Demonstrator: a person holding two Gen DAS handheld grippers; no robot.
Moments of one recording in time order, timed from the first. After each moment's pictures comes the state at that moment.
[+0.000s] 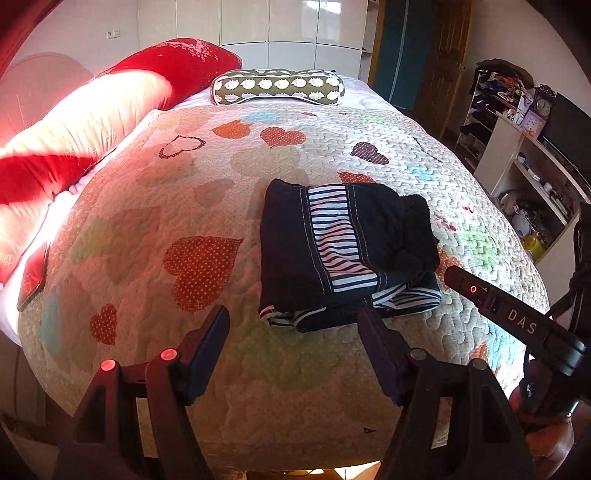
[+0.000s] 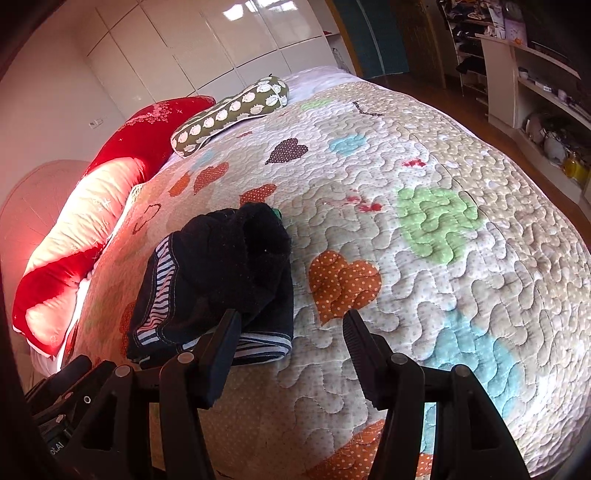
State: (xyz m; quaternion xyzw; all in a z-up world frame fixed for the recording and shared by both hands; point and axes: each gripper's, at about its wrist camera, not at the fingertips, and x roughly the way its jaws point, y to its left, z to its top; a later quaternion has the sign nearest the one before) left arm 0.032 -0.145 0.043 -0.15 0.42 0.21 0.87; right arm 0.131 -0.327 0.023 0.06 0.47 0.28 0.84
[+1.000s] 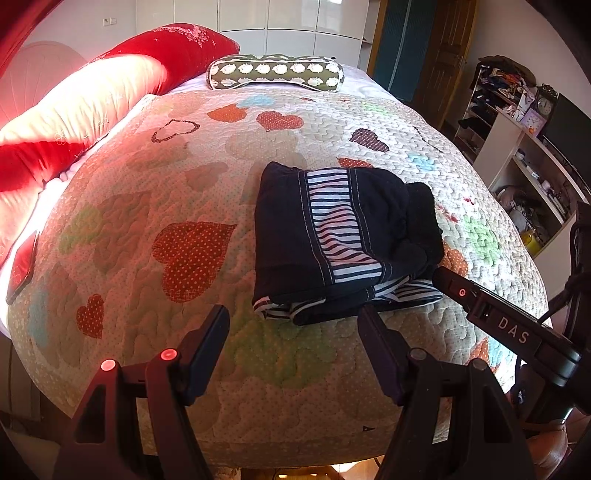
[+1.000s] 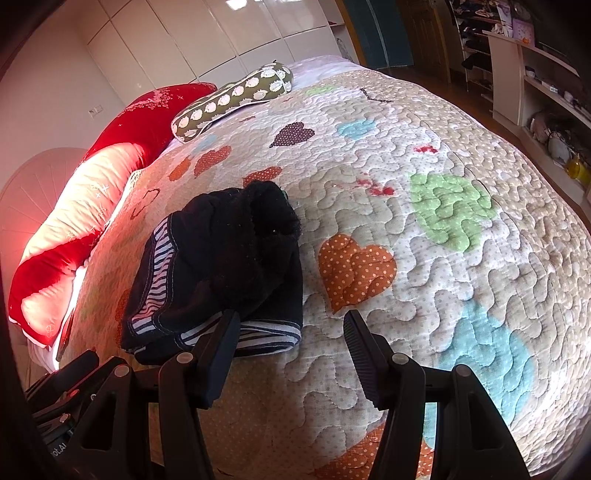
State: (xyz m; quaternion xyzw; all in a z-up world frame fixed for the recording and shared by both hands) left arm 0.036 -0.140 0.031 -0.16 0.44 0.20 0.86; right arm 0.129 -0.308 0.013 0.04 0.49 0.28 0.83
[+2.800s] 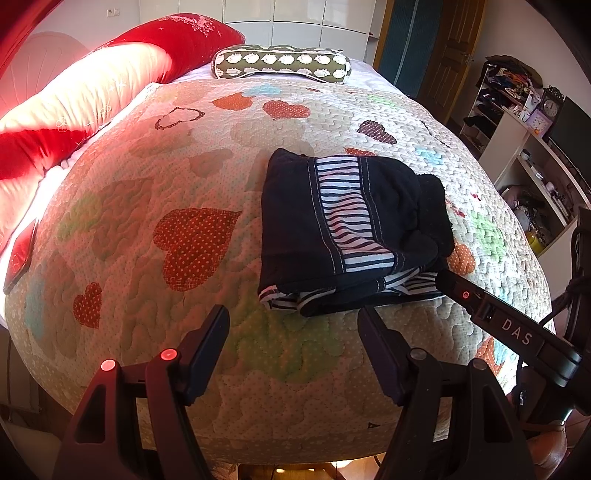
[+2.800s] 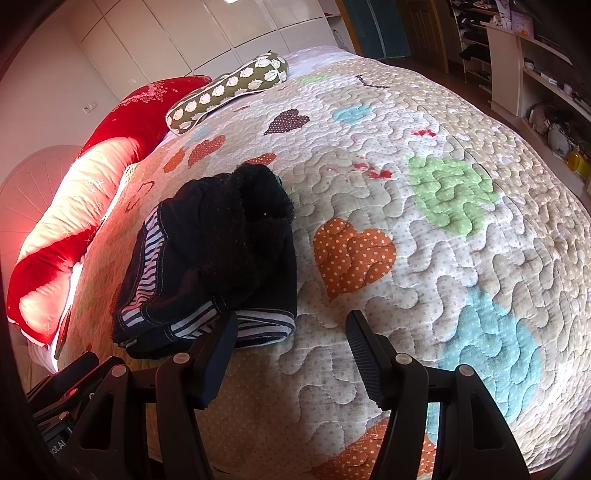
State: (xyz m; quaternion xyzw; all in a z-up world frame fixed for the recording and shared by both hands) left arm 0.034 -0.134 0.023 -0.17 0.45 0.21 0.85; right arm 0.130 -0.310 0.003 0.04 0.50 0.27 0.82
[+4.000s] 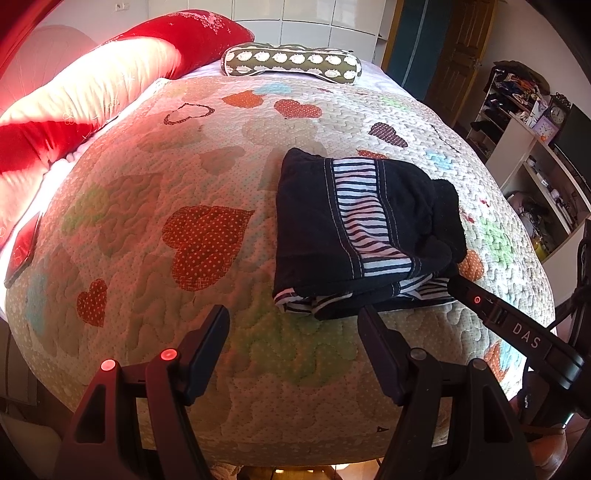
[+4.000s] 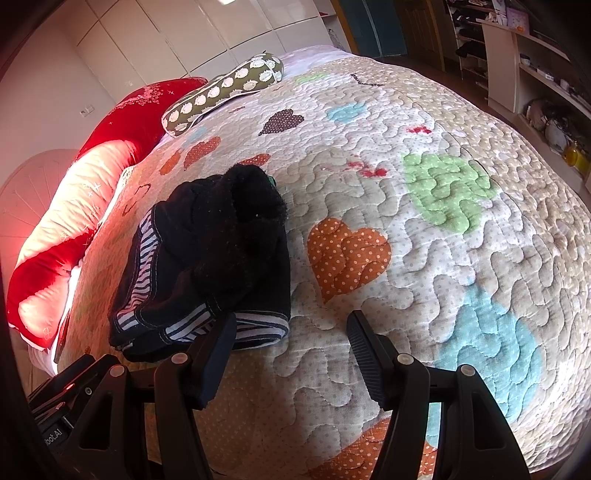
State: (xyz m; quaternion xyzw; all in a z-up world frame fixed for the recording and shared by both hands) left arm 0.032 -0.125 0.021 -0.18 0.45 0.22 0.85; right arm 0.132 -0.312 0.000 0.04 0.50 0.27 0.82
